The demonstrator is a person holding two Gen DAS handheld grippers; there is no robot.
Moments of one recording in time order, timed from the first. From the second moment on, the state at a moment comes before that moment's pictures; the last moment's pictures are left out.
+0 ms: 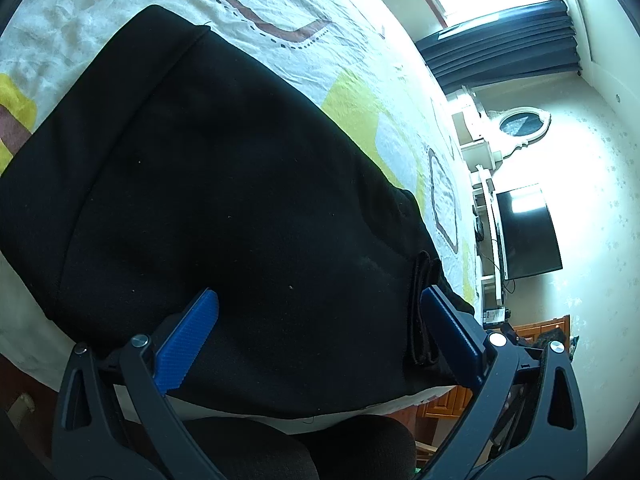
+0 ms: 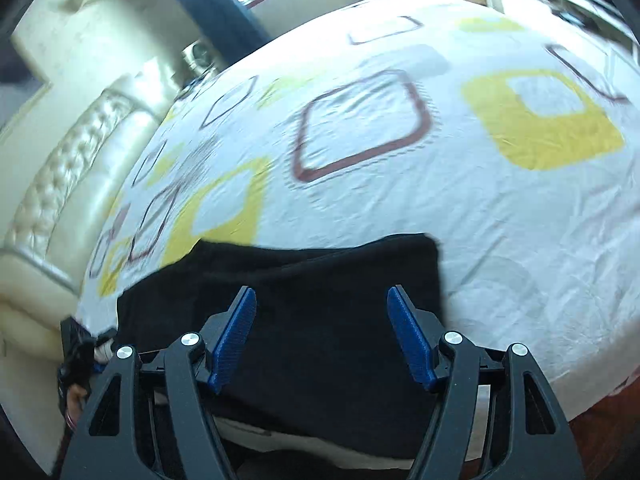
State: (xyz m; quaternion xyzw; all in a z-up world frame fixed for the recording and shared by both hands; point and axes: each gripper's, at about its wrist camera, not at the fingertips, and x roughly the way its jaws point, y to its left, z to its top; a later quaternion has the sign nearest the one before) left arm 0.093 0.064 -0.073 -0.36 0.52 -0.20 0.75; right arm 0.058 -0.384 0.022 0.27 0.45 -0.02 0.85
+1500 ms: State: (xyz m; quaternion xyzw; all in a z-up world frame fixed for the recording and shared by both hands) left arm 0.091 0.050 -0.071 -0.30 0.52 -0.22 0.77; right arm -0.001 -0.415 -0.035 0.38 0.46 -0.03 0.80
